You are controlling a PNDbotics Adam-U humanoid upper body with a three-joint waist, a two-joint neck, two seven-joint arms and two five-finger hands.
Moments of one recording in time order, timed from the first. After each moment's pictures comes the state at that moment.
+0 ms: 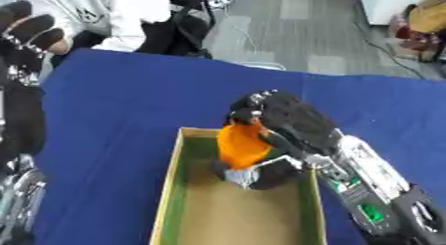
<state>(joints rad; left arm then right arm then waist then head) -0.43 0.24 -0.02 -1.98 0.09 -0.40 0.15 -0.77 -0.45 0.45 -1.62 0.81 -0.35 0.13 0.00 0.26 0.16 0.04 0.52</state>
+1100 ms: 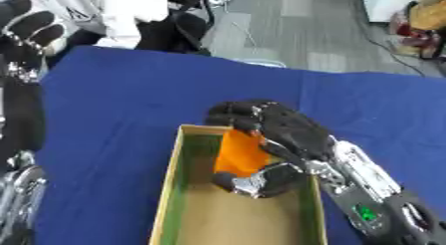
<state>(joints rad) -0.43 0.24 -0.02 -1.98 0.09 -0.41 0.14 -0.76 -0.44 0.45 -1.58 0.75 -0.43 0.15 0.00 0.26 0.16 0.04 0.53</state>
